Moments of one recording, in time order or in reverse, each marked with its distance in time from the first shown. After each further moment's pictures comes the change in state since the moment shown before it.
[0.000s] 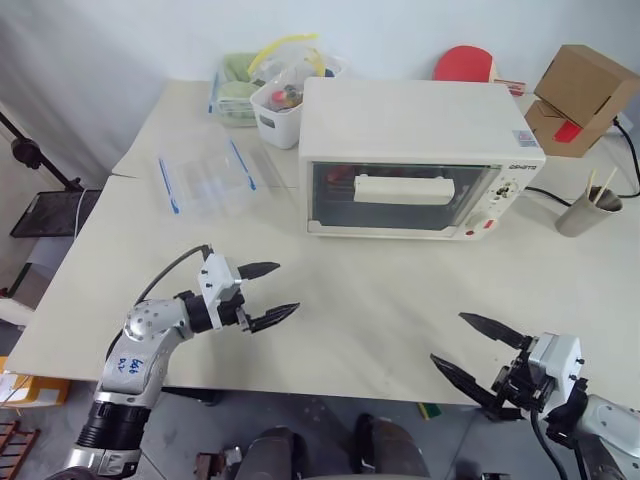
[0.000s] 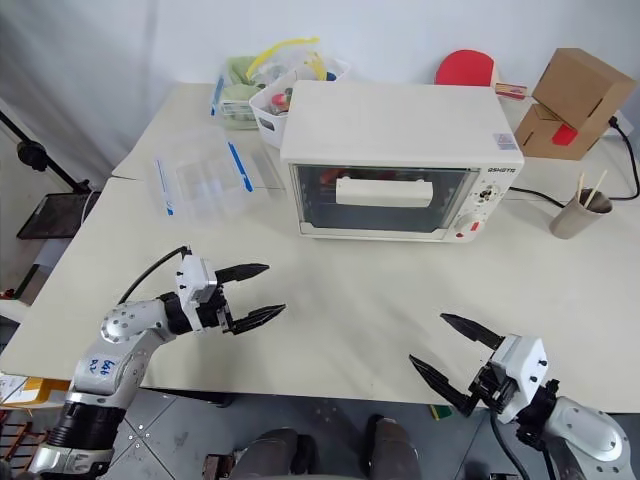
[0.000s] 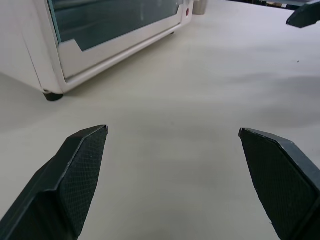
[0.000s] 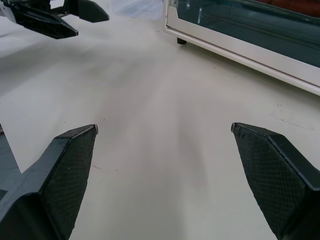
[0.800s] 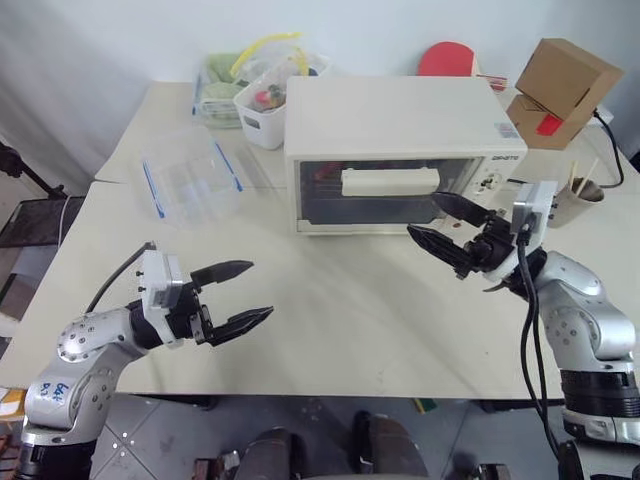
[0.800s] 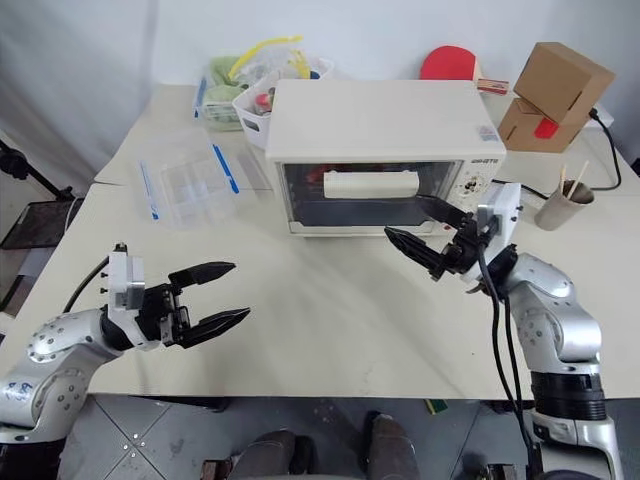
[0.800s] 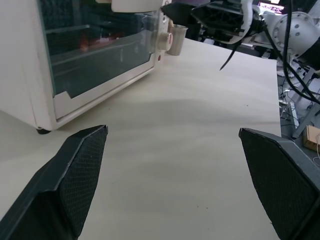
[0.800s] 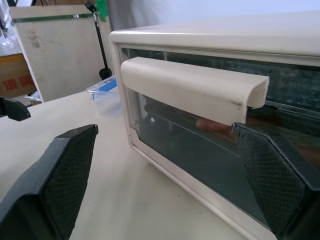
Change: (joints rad) left arm 0.163 0.117 0.226 -0.304 -0.306 0.225 -0.015; right arm -0.826 -0.005 0.102 0.332 0.164 0.382 0.010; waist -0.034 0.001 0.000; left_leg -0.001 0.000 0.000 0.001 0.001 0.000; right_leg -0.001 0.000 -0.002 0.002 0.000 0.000
